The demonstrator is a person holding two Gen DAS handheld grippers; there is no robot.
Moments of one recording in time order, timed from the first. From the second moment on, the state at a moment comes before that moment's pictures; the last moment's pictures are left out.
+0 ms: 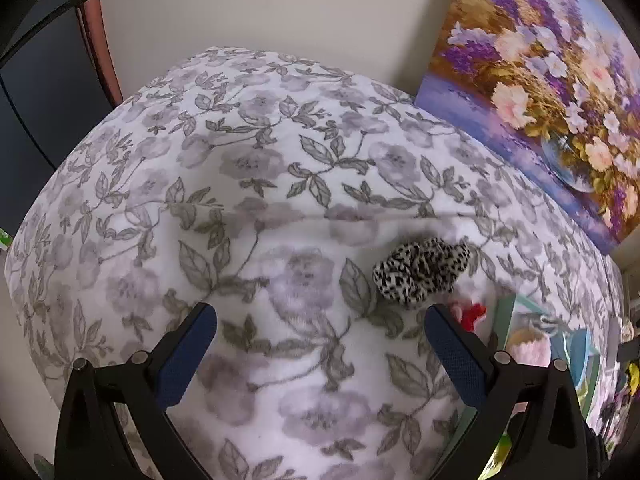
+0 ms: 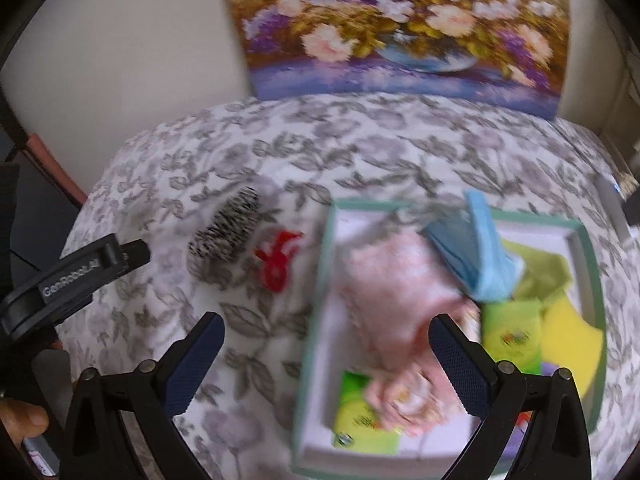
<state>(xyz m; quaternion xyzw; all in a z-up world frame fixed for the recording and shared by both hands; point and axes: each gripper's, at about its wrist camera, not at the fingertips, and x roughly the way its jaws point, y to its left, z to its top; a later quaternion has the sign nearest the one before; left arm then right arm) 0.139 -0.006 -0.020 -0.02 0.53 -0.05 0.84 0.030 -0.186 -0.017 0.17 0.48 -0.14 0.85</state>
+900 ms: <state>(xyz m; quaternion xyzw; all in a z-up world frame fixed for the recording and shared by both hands) 0.198 -0.040 -0.096 -0.10 0.63 -0.11 0.76 0.110 -0.174 -0.073 0.17 0.50 -0.10 0.84</state>
